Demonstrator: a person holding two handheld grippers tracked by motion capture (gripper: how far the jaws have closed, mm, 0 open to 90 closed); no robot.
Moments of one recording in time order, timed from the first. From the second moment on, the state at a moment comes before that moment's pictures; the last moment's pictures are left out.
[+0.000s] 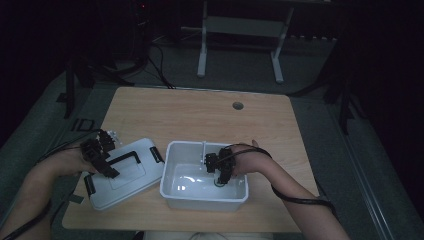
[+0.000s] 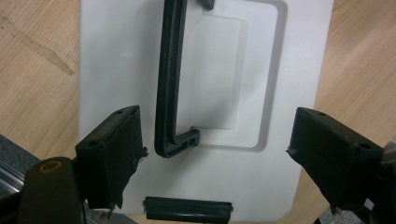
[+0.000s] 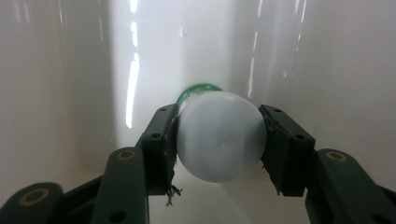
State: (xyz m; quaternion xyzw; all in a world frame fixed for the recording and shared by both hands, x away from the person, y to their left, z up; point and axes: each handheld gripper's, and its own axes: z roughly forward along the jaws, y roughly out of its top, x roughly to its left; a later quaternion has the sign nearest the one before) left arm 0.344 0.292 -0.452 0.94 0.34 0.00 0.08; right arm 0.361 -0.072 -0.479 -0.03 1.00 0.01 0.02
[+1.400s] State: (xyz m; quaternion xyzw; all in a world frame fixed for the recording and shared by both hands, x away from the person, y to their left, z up) left arm 0.348 0.288 -0.443 0.94 0.31 0.05 0.11; right arm 0.370 -0.158 -0.371 0.00 0.99 0.14 0.06
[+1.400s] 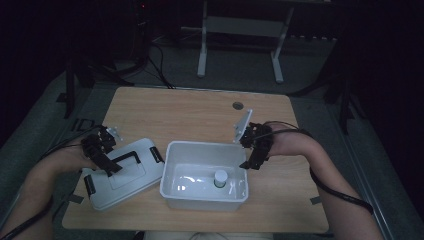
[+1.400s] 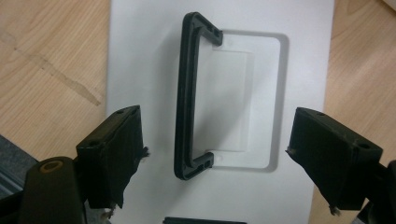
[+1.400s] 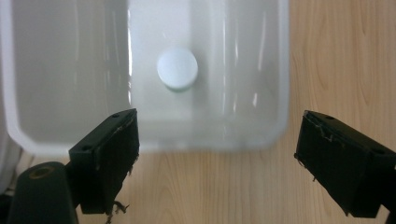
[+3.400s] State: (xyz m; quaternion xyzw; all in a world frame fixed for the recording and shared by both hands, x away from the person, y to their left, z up) left arm 0.341 0.293 -0.377 0.95 0.28 0.07 0.10; right arm 0.365 -0.276 -0.452 0.11 0.99 0.09 -0.02
